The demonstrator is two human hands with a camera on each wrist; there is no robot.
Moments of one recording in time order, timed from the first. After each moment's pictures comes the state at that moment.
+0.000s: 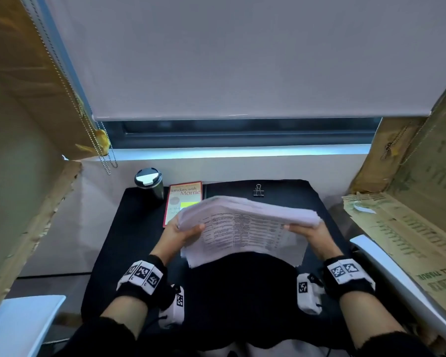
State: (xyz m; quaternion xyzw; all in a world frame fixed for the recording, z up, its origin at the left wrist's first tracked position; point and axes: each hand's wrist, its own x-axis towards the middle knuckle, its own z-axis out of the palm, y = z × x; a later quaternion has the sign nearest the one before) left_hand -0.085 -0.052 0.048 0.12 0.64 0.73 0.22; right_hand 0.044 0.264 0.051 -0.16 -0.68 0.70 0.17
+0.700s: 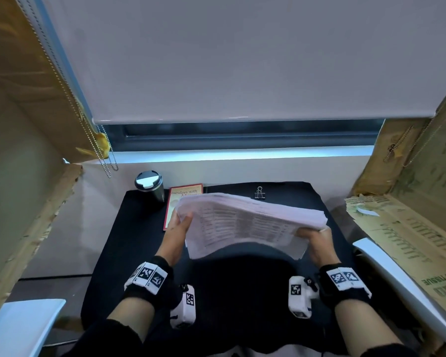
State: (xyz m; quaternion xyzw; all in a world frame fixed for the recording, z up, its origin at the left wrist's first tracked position) left_hand -0.094 -0.031 0.043 0.05 0.63 0.76 0.16; right_hand 0.030 0.266 0.028 -0.28 -0.59 0.72 0.25
